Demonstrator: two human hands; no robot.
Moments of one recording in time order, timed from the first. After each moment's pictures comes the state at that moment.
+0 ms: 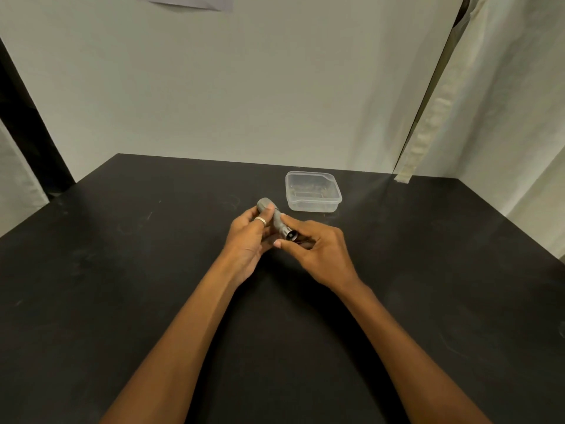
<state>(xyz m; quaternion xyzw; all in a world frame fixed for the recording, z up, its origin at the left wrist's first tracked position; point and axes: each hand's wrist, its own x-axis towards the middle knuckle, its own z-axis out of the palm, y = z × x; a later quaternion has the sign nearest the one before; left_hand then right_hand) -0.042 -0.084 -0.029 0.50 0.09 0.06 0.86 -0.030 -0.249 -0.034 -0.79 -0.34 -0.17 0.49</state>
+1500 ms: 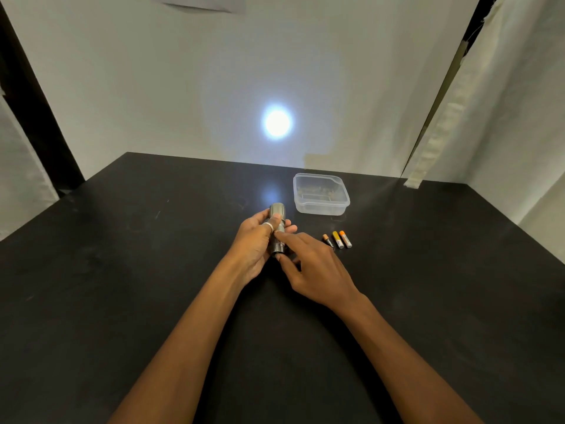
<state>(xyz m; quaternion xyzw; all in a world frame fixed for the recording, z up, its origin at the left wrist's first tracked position) -0.033 -0.081 -0.034 0.47 0.09 0.04 0.88 -0.047 -0.239 -0.038 -0.85 -0.40 -0.17 0.28</state>
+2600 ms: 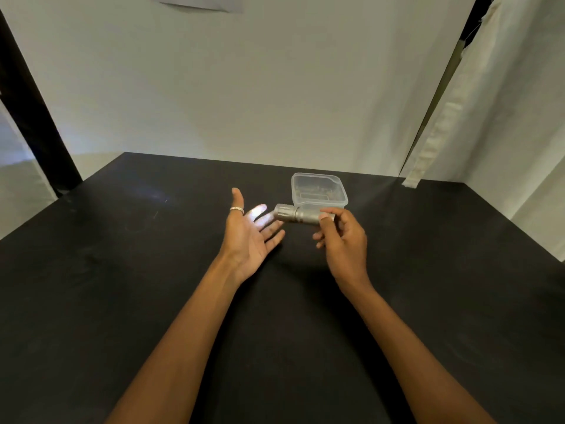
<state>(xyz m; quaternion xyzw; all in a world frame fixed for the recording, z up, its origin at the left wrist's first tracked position) -0.042 -0.069 -0.023 0.40 0.09 -0.02 0.91 -0.026 -0.251 -0.026 -0.73 -0.13 -0.15 0.65</state>
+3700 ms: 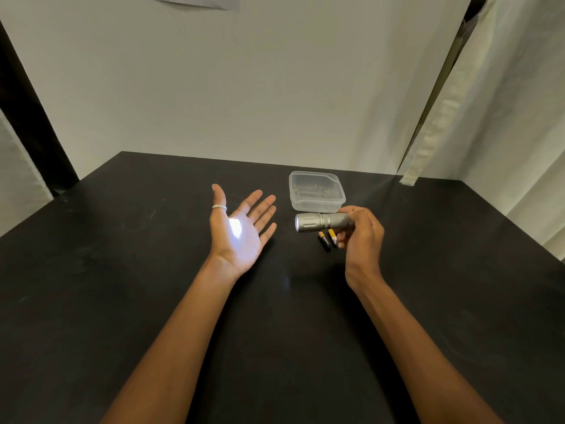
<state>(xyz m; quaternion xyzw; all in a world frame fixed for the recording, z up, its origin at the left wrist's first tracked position) -0.047 -0.061 -0.020 0.33 0.02 -0.01 0.94 -0.017 -0.268 -0.018 -0.64 0.00 -0.15 0.76</state>
